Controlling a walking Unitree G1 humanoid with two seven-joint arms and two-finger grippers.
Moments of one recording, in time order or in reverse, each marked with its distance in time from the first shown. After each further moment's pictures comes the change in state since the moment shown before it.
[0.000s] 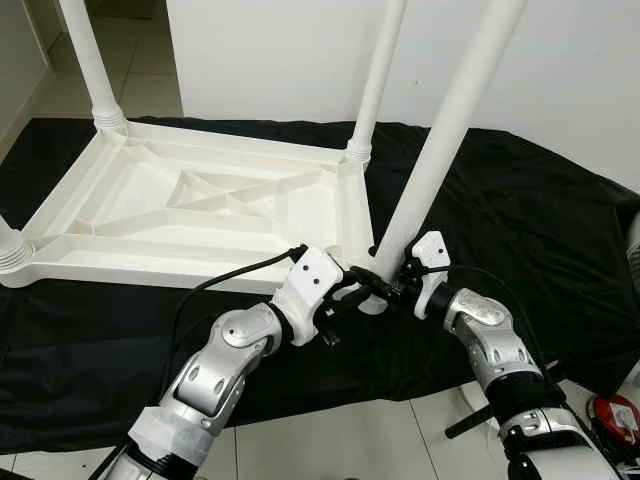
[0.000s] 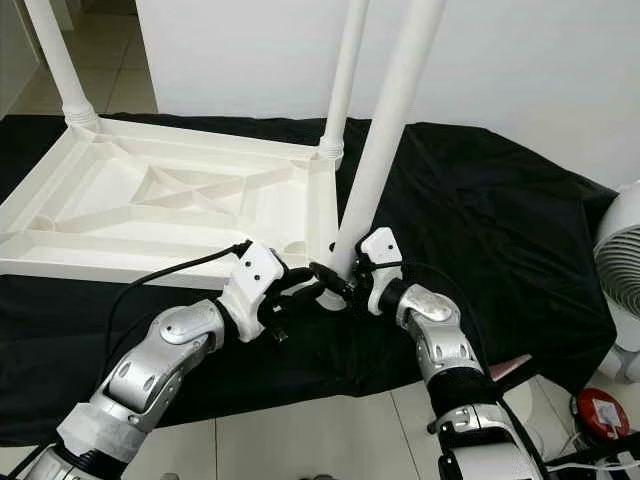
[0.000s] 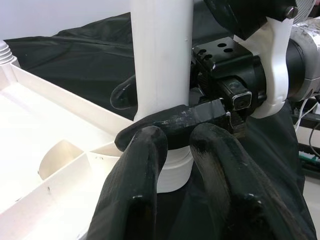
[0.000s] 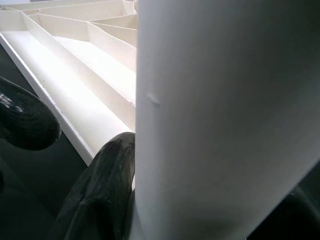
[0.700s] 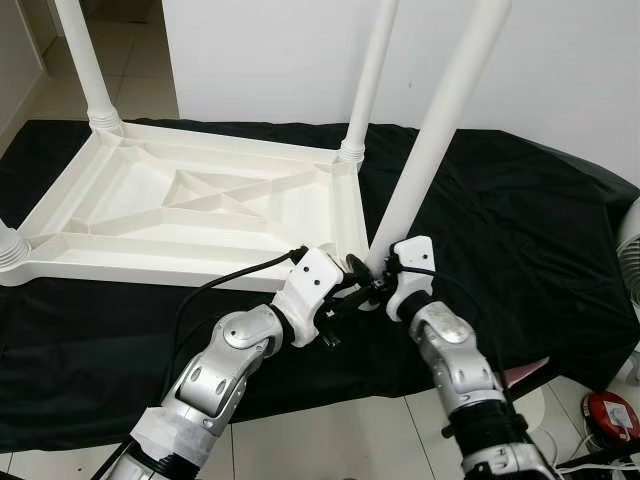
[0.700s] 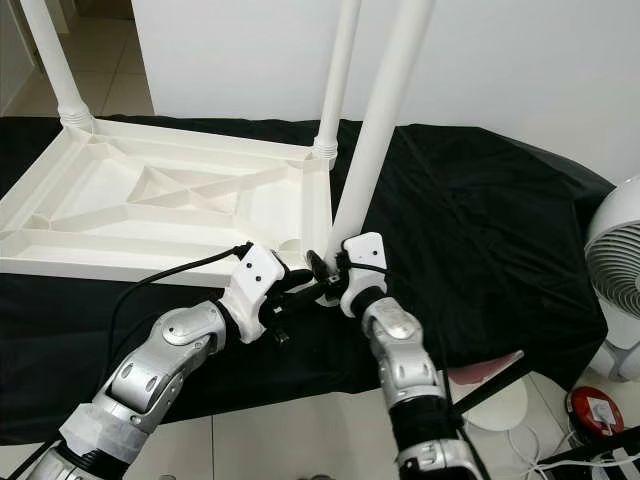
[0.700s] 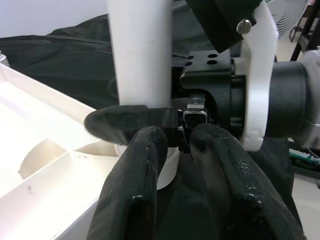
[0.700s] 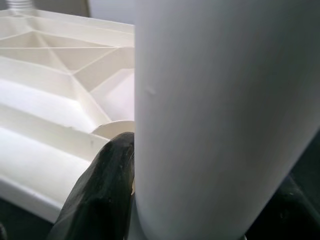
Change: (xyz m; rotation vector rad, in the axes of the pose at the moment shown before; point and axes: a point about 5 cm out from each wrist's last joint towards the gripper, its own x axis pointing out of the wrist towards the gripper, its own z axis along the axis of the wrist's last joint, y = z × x) left arm 0.001 -0.001 -0.004 -0.012 0.010 -0.003; right arm 0.016 0.035 0.002 0.101 -0.021 -0.541
